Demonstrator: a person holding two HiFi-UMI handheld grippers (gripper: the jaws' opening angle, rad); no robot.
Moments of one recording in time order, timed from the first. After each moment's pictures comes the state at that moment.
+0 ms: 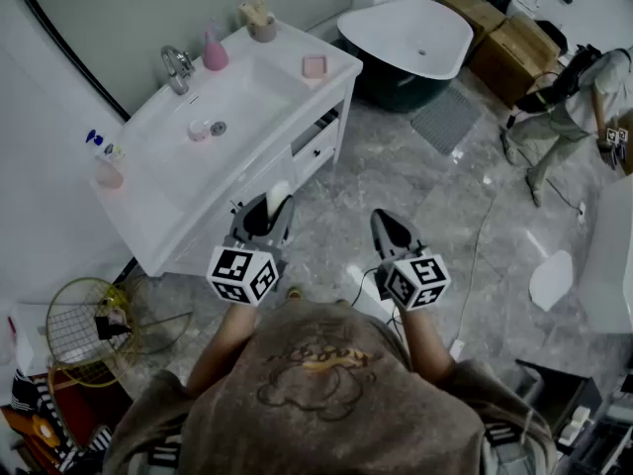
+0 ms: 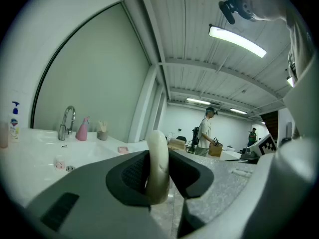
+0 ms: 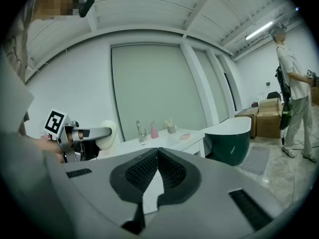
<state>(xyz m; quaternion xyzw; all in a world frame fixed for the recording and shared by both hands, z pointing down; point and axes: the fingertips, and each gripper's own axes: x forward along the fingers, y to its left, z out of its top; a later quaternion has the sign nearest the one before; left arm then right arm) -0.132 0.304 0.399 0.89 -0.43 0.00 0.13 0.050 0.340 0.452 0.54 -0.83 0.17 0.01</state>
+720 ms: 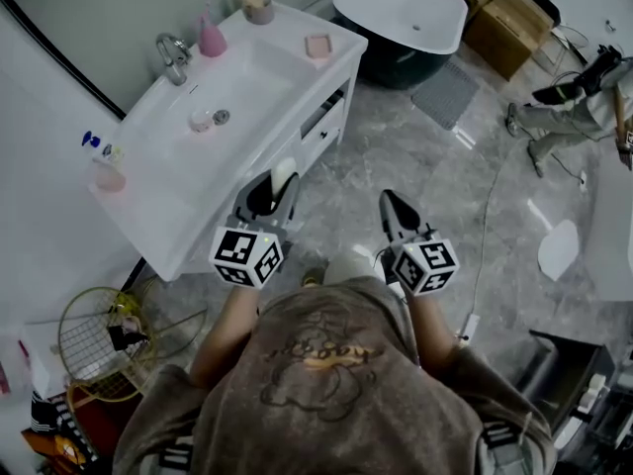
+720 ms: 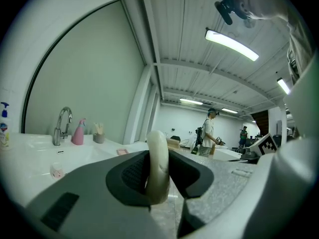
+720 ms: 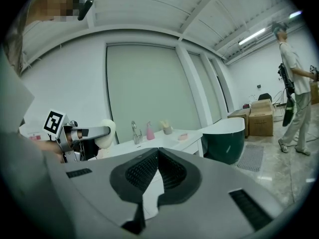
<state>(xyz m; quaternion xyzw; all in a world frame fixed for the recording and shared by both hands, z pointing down) -0.177 0.266 0.406 0.91 -0.39 0.00 0.11 0.003 0.318 0.462 0.57 -0.80 0.16 0.00</state>
